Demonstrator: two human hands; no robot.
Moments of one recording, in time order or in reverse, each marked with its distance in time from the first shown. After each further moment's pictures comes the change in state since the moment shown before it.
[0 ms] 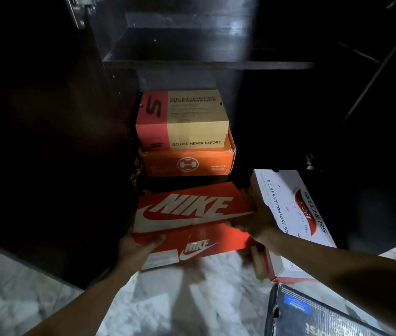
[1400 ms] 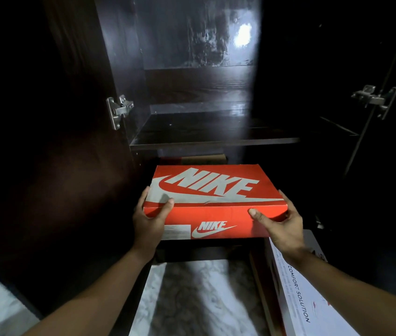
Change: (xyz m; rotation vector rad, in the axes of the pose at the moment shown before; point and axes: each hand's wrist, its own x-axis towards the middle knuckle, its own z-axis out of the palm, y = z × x) left_hand 0.032 0.210 0.007 -0.374 0.096 0.391; right_hand 0.037 -0.098 -0.050 0.408 0.220 -0.545
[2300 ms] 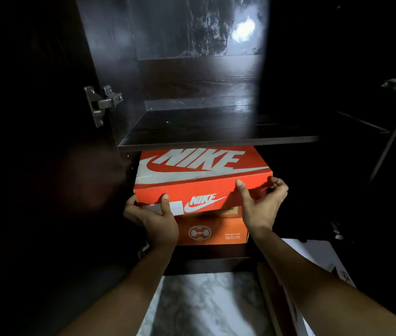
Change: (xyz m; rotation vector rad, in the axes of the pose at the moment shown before) left_hand 0.056 -0.045 0.053 0.226 0.548 0.210; right_hand 0.077 0.047 0.086 -0.254 0.374 -0.186
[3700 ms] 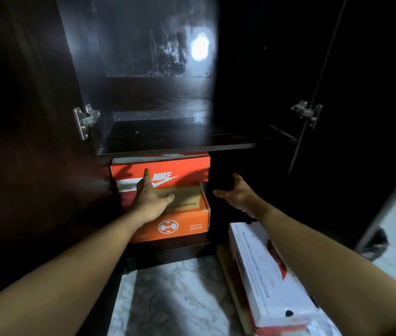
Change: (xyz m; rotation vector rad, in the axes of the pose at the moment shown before) left_hand 0.014 0.088 -0.020 0.427 -0.916 0.010; right_hand 0.041 -0.069 -0.089 -0.472 -0.602 0.383
